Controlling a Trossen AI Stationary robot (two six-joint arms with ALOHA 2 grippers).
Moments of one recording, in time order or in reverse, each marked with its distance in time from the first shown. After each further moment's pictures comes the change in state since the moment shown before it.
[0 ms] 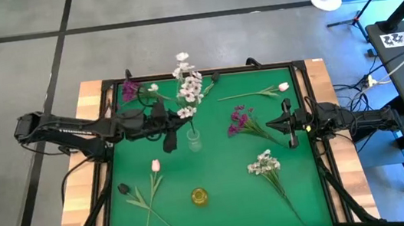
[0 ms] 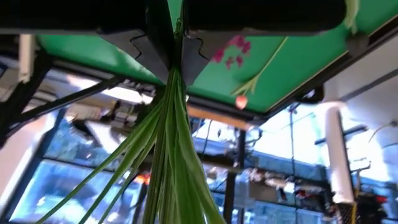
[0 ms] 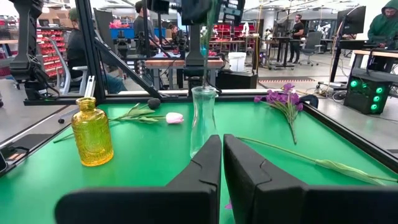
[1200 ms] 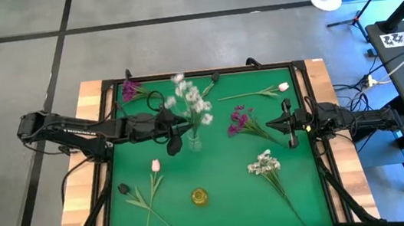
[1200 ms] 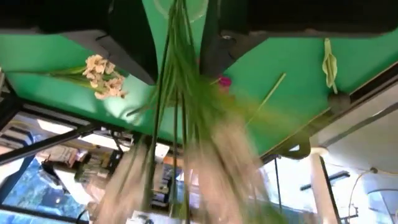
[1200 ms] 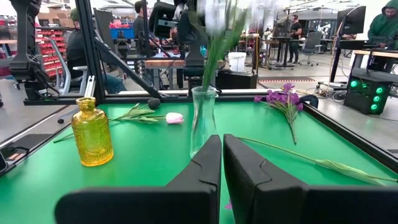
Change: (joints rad) left arm -0.010 0.049 0.000 -0.151 -0.025 -0.063; right arm 0.000 0.000 0.000 0.000 0.000 0.000
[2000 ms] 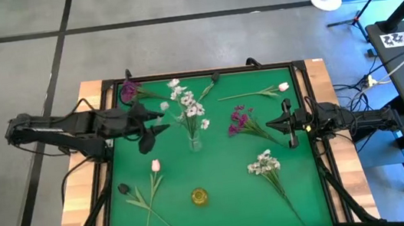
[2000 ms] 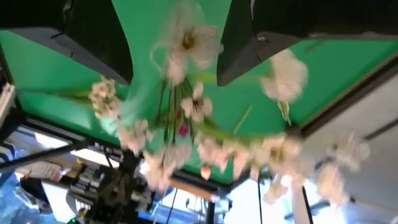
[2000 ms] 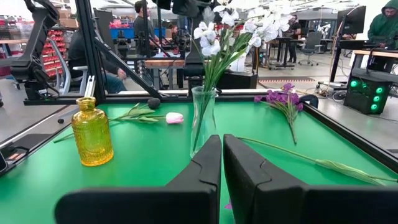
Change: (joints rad) left arm -0.064 -0.313 0.163 -0.631 -0.057 -0.129; right arm 0.000 0.000 0.000 0.000 0.000 0.000
